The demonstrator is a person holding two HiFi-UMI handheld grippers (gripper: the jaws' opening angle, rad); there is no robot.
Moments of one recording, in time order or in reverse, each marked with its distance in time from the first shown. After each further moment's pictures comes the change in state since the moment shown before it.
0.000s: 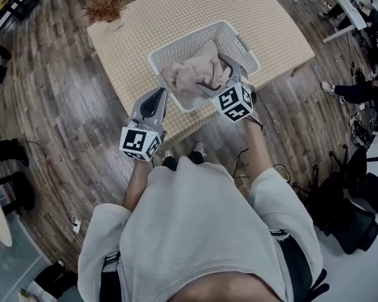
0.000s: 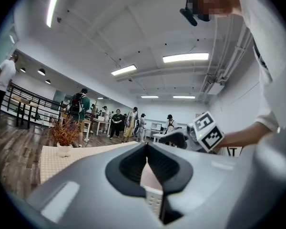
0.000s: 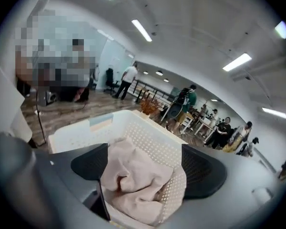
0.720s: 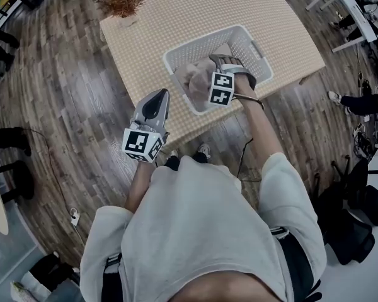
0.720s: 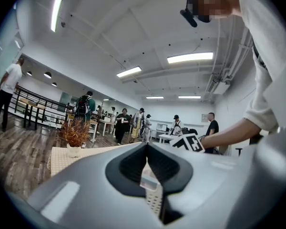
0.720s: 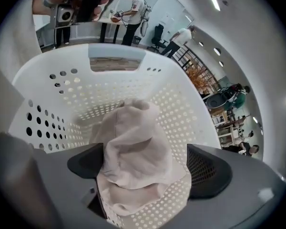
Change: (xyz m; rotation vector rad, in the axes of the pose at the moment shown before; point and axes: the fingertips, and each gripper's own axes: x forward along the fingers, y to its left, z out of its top) left arm -0.019 0.031 0.001 -0.008 -0.008 0.071; right arm 0.094 0.043 -0.058 -0.565 0.434 0.305
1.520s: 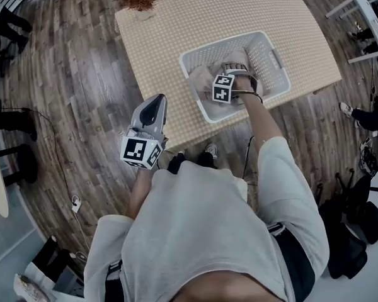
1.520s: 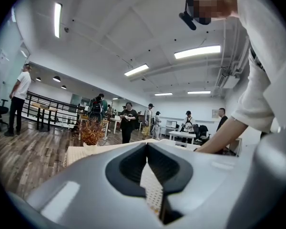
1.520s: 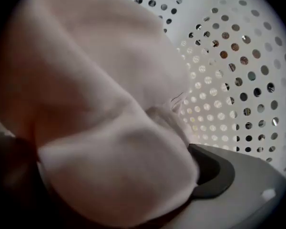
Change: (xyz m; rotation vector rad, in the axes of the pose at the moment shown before) left arm -0.022 0.042 -0.001 0.008 0.036 0.127; right arm 0.124 0.039 -0.039 -0.089 0.197 0.216
